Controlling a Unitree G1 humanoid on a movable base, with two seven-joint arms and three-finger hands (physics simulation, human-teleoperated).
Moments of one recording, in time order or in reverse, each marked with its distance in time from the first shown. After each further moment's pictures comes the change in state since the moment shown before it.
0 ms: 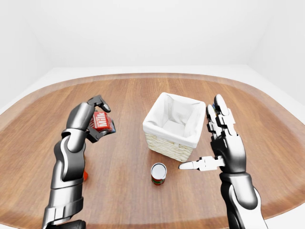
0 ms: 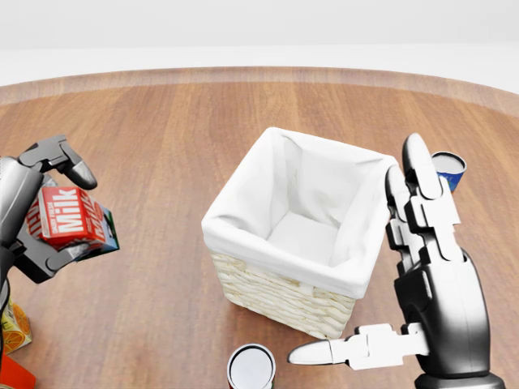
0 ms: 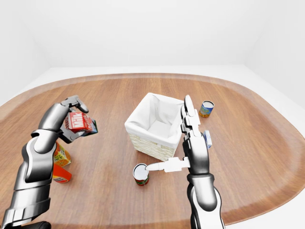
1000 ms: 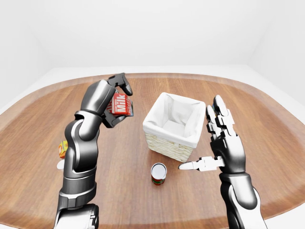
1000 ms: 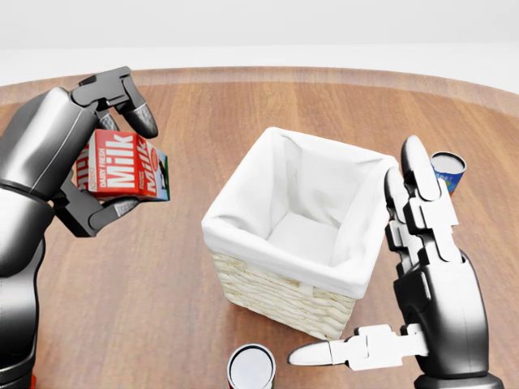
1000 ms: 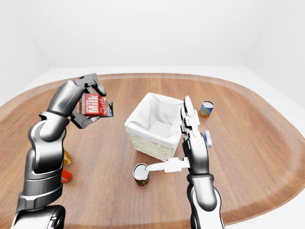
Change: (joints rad) left arm -0.163 -0.080 -0.103 -0.189 0.047 0.000 -0.121; right arm 0.004 0.000 0.000 0.008 0.000 -0.005 0.002
